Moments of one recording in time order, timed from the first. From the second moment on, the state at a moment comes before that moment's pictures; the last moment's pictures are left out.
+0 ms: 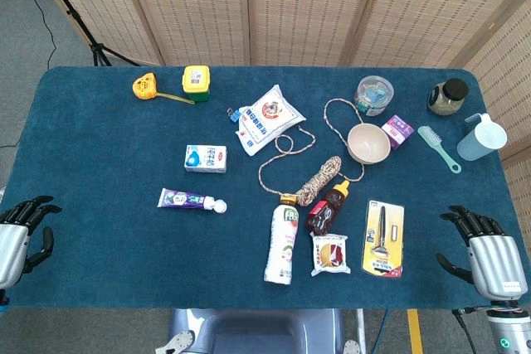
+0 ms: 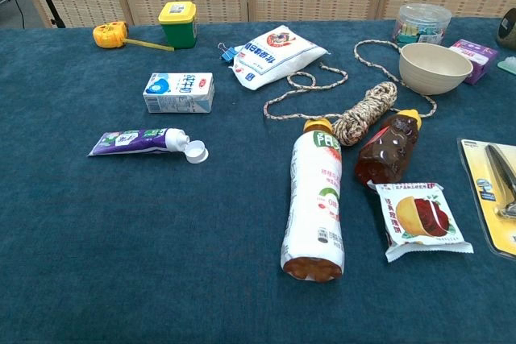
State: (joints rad) left arm -0.07 -1.09 -0.02 -1.68 1.59 1.56 0.05; right arm 0.05 -1.12 0.05 -1.66 -1.62 1.58 -0.06
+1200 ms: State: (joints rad) left arm -0.16 -0.98 -0.03 -1.78 1.51 1.37 0.19; right arm 0.05 -1.11 0.05 -1.67 -1.60 1.56 -0.11
